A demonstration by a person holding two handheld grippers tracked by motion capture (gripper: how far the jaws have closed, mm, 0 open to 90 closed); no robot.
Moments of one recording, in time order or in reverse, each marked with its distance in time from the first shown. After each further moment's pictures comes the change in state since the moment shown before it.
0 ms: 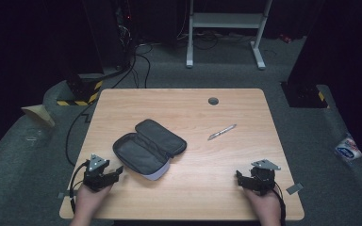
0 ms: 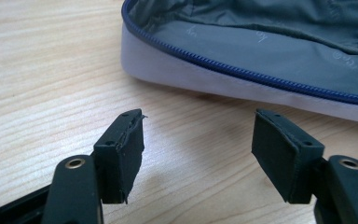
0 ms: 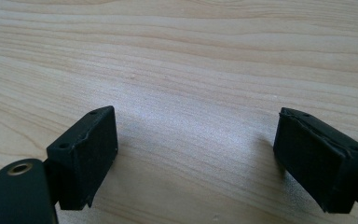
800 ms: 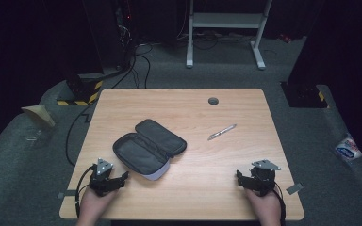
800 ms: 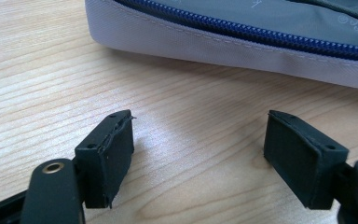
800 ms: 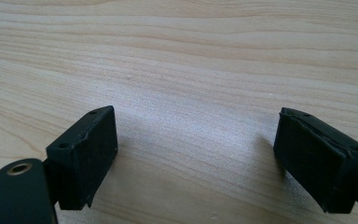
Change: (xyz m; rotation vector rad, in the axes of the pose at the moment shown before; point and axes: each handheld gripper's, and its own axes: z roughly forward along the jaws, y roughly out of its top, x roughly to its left) left arm -0.014 -0.013 0.012 0.052 0.004 0.013; right arm 0.000 0.000 0.000 0.002 -0.016 0.013
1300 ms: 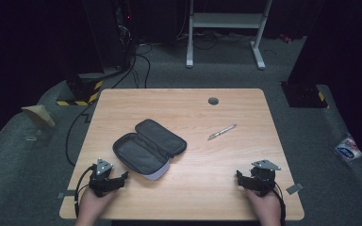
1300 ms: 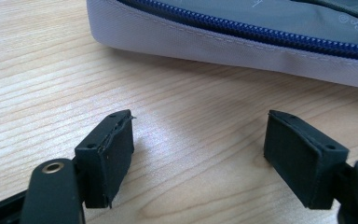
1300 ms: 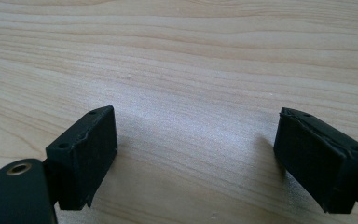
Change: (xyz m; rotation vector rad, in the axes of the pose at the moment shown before) left arm 0.000 0.000 0.001 -0.001 0.007 -0.006; right arm 0.000 0.000 0.000 0.000 -0.001 0.000
